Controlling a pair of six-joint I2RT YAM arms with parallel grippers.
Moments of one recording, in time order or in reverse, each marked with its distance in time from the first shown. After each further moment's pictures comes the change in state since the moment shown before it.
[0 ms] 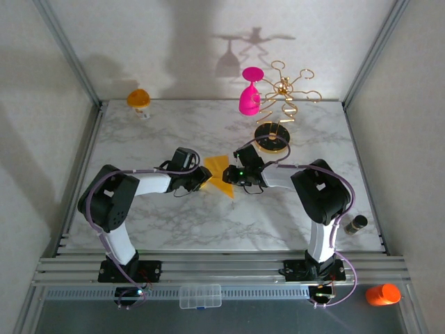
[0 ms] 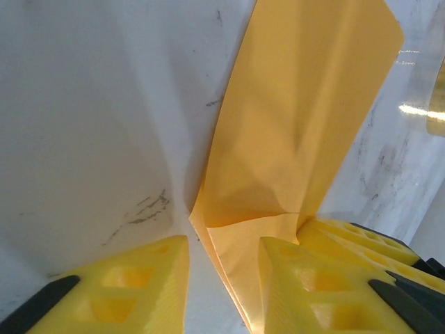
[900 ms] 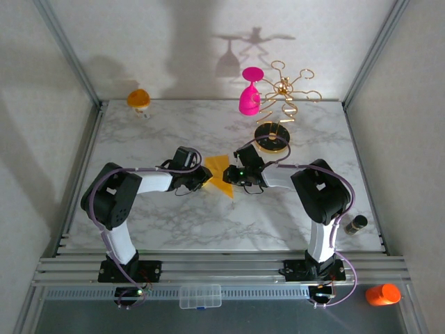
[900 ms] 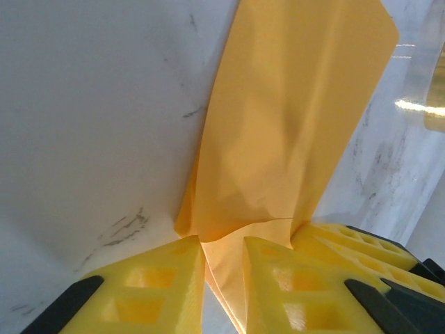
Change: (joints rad) left arm 0.000 0.031 0.024 0.016 0.019 0.016; right arm -0.003 0.002 -0.001 0.003 -0.004 0.000
